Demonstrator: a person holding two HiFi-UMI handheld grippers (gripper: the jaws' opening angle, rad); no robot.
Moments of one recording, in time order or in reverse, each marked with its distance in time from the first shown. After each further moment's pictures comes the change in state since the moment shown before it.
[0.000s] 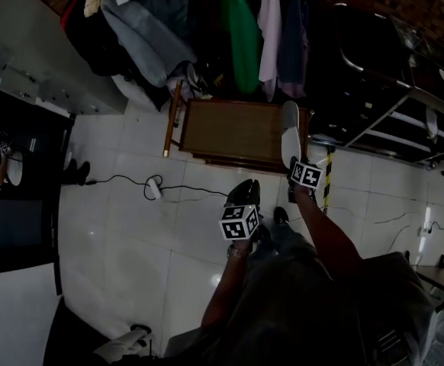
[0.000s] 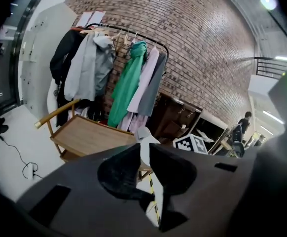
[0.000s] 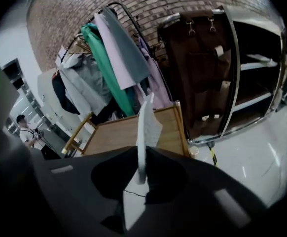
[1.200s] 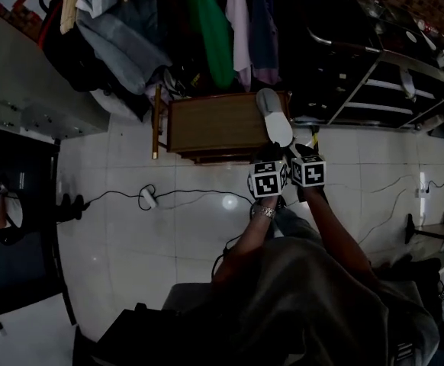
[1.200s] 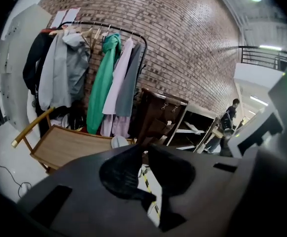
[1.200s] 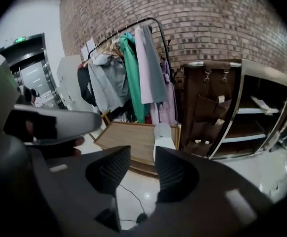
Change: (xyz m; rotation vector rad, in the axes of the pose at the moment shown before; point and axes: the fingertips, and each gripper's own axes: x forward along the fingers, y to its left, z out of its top) left arm 0.063 -0.088 0.025 0.142 0.044 -0.107; right arm -0.147 0.067 0.031 -0.301 -0.044 -0.006
